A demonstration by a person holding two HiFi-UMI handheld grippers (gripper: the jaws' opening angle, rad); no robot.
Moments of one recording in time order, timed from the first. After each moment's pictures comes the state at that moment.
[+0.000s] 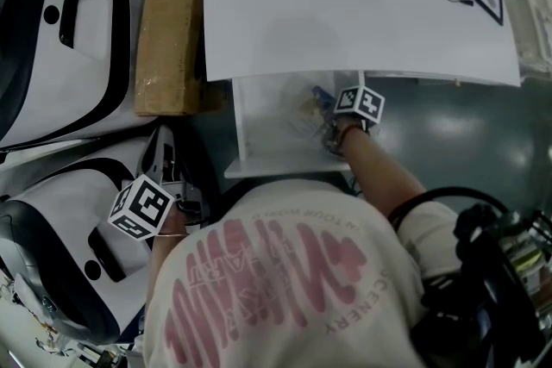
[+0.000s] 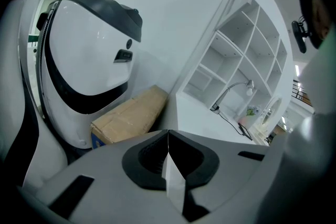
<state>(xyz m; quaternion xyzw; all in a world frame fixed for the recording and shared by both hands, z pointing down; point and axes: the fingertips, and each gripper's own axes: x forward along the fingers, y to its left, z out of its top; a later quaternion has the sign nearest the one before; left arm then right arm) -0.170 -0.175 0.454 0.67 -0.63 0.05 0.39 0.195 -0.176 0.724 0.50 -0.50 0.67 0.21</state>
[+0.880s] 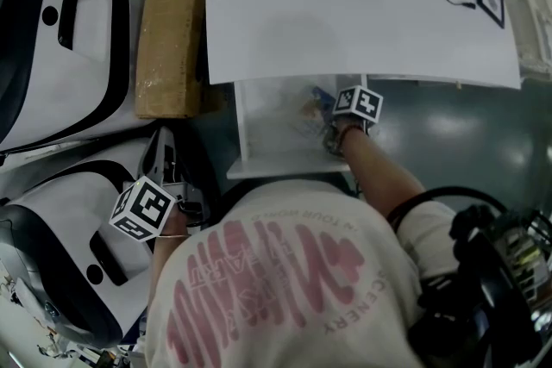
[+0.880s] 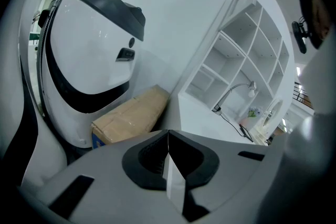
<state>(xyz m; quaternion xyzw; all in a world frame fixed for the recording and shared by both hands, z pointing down) -0.176 -0.179 0.459 0.66 -0.63 0.05 0.40 0.197 -0.178 0.725 0.51 -0.50 0.66 0.25</state>
